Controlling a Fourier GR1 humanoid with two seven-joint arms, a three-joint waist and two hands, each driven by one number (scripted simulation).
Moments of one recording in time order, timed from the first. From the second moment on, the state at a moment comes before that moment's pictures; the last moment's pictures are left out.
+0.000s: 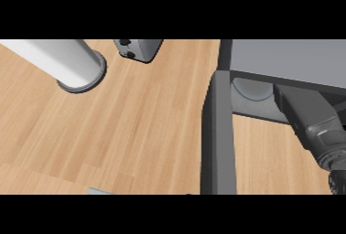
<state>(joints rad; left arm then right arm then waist) 0.42 0.32 0.48 -2.21 0.77 -0.53 0.09 -1.09 -0.31 -0.31 -0.09 0.25 -0.31 -0.63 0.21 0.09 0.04</state>
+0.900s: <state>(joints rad) 0.41 0.30 0.41 -2.17 0.72 -0.55 0.12 -1.14 -0.24 -0.32 -0.09 0.24 -0.45 -0.65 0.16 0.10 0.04</state>
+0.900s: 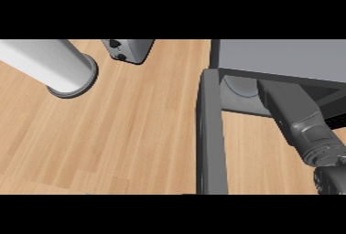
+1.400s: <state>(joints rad) 0.43 0.21 0.31 -2.17 0.63 -0.60 0.09 -1.14 -0.22 -0.32 -0.07 0.23 -0.35 -0.65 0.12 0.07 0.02</state>
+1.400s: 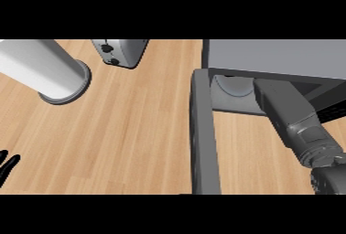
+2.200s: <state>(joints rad) 0.39 0.13 0.09 -2.06 0.38 -0.74 0.06 -0.96 -0.14 -0.40 -0.12 0.11 0.14 -0.79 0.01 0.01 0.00</state>
